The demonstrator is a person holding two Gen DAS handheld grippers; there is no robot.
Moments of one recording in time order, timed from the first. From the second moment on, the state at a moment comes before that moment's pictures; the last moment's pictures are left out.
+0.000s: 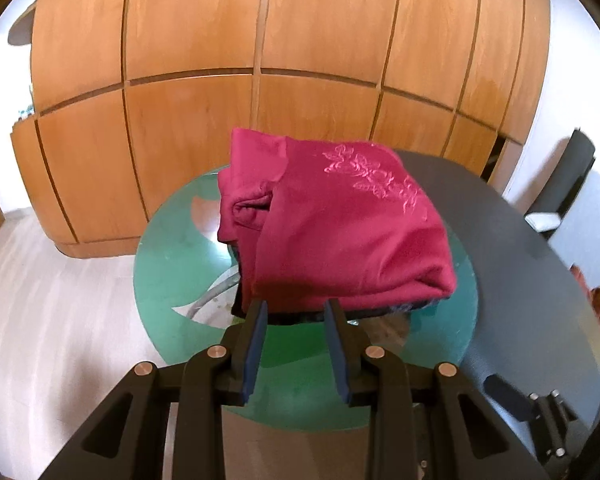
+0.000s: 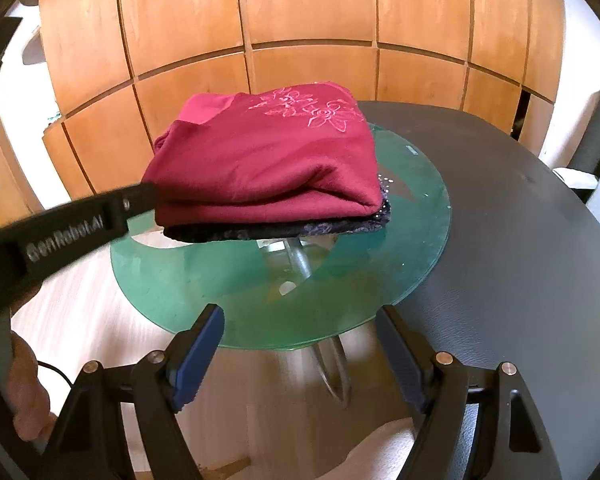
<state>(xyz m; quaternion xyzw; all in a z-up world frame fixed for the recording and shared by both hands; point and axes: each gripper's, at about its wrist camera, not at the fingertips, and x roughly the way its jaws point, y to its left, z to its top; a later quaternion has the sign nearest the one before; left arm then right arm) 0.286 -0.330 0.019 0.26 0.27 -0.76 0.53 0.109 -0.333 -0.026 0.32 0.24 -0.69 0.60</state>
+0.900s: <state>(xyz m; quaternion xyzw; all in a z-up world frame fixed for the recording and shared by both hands) 0.285 -0.329 0.022 0.28 0.26 -0.75 0.54 0.110 -0.330 -0.026 0.32 0.24 -0.69 0.60</state>
